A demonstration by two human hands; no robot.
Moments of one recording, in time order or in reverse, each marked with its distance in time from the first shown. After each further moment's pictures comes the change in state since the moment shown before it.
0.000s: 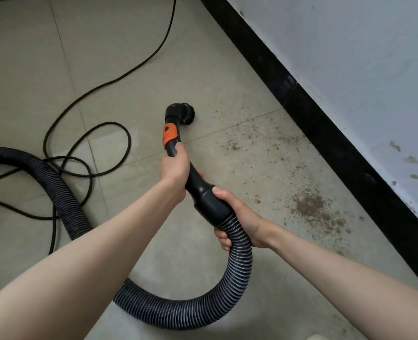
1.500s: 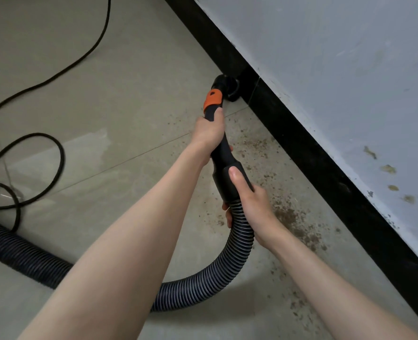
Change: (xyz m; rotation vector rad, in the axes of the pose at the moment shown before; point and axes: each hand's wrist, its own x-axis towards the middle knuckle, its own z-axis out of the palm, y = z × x) left_hand 0.018 0.042 0.182 0.283 -0.369 0.167; right_hand -0.011 -0.033 -0.104 0.088 0.695 -0.366
